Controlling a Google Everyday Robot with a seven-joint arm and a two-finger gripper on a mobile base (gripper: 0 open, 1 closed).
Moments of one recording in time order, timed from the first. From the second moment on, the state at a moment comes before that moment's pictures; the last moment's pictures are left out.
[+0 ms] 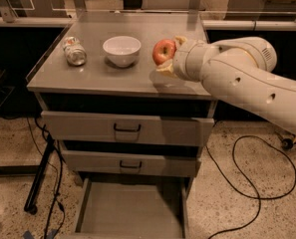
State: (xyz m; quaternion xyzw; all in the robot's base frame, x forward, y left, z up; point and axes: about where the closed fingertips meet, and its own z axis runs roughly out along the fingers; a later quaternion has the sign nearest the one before) arm 0.677 -0.067 0.909 -0.49 0.67 -0.12 0.55
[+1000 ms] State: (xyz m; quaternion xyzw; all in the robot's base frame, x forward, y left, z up) arm 0.715 -0.126 0.891 -0.48 0.74 -0.08 0.47
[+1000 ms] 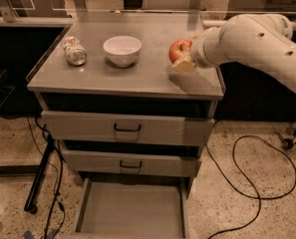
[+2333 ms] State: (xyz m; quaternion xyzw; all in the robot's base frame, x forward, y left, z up) arm 0.710 -0.097 0.850 -0.56 0.73 0.01 0.40
